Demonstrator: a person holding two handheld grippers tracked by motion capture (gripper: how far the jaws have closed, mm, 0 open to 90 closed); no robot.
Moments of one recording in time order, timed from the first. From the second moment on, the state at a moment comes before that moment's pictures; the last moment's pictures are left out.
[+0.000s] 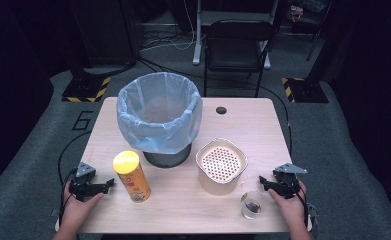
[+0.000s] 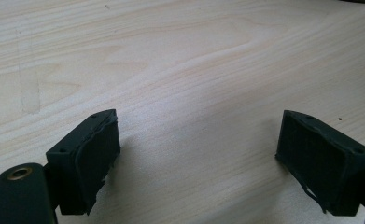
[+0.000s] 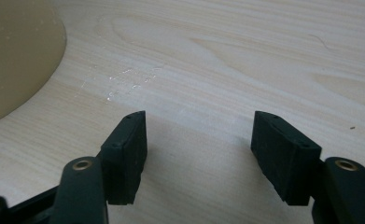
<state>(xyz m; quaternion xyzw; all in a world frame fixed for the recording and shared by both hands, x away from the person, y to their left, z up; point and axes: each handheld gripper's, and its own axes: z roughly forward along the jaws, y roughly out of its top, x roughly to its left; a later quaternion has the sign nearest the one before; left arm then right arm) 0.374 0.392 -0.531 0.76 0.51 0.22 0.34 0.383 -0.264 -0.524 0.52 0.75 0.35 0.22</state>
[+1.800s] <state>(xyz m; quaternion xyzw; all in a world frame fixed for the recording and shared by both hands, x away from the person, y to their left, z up) 0.374 0.392 -0.530 0.76 0.51 0.22 0.34 0.401 -0.187 -0.424 0.41 0.79 0.43 0.14</state>
